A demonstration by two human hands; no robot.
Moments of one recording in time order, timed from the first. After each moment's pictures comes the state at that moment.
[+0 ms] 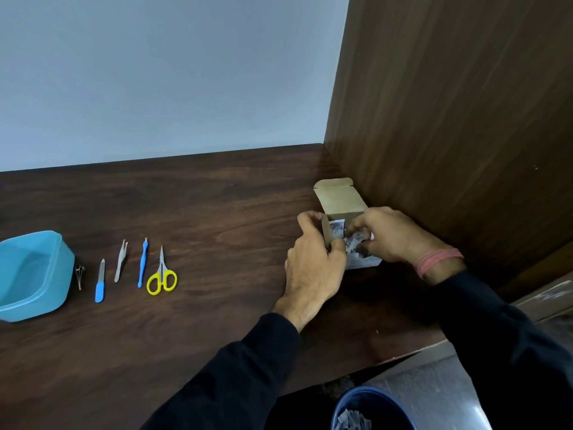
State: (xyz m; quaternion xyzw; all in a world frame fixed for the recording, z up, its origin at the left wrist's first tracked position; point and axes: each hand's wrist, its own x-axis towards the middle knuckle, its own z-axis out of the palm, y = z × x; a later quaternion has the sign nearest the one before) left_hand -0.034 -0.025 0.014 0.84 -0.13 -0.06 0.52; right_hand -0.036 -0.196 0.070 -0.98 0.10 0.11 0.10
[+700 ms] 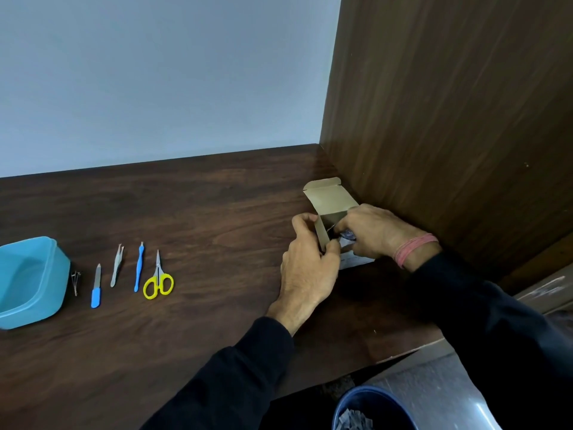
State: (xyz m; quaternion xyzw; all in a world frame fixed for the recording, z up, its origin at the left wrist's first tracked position) left_hand -0.028 -0.026 -0.006 0.81 -0.12 -0.08 0.57; right_hand -0.016 -0.187 0.061 -0.99 0.03 0.16 -0.02
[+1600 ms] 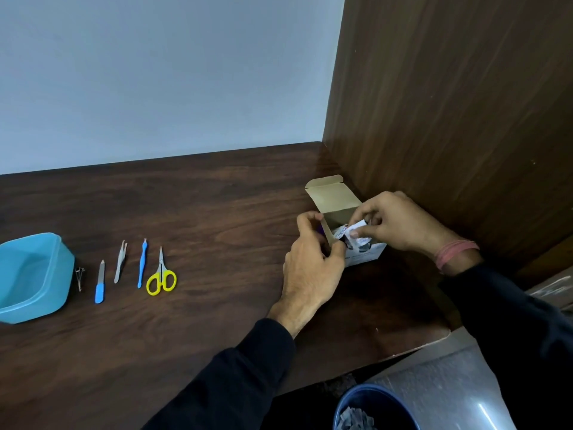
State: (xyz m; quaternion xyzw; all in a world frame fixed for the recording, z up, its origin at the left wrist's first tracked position) left_hand -0.034 -0.022 -0.004 0.81 -0.14 -0.06 0.57; right_hand -0.033 -0.229 0.063 -0.97 0.03 0.00 0.23
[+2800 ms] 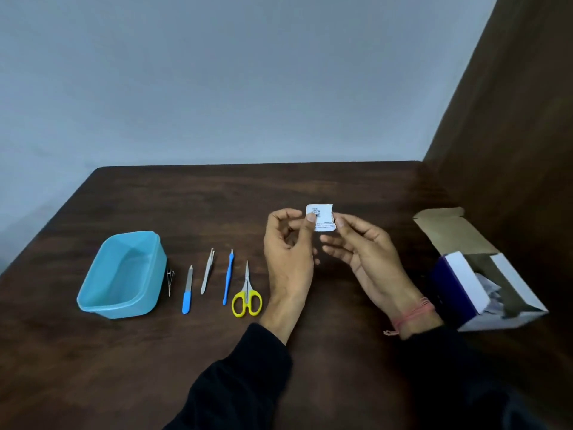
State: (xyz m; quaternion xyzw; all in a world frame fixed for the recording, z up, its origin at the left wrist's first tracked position) left_hand 0.081 0.112 -0.017 0.61 0.06 0.11 0.79; right_hand 0.069 -0.020 -0.006 -0.55 0.05 -0.01 0.84
